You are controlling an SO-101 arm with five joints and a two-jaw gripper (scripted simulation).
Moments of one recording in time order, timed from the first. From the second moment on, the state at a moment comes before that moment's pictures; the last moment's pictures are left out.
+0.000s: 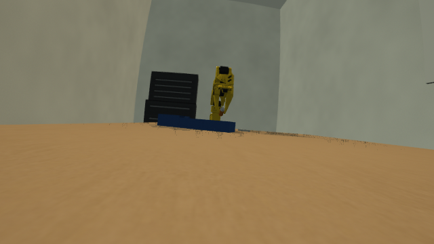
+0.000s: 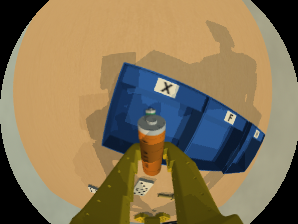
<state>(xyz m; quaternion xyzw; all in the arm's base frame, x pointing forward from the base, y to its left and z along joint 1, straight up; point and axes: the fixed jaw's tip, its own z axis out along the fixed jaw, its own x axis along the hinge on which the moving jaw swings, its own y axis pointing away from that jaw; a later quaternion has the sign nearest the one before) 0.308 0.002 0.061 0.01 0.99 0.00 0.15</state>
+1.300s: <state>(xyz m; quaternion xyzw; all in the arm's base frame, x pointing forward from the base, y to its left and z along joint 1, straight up) 0.308 0.002 0.056 0.01 0.99 0.00 0.14</state>
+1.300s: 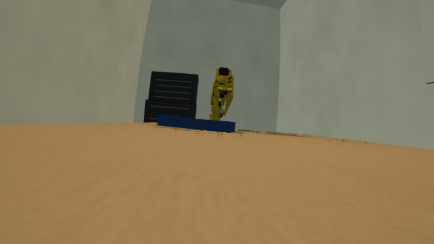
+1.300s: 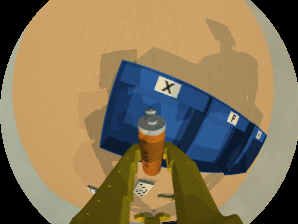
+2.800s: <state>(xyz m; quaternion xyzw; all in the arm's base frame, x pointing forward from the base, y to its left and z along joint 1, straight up) 0.307 0.002 0.040 0.01 0.99 0.00 0.12</state>
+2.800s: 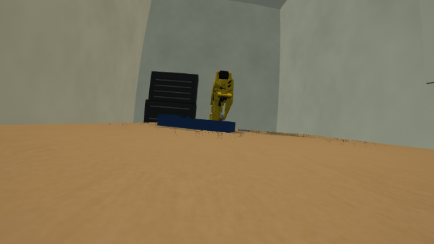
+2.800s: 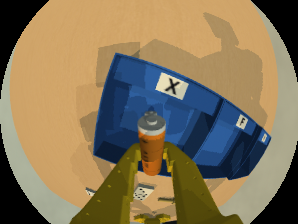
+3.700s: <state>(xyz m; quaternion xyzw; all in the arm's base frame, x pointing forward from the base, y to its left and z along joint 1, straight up) 0.306 0.002 0.034 0.01 0.99 0.00 0.11</state>
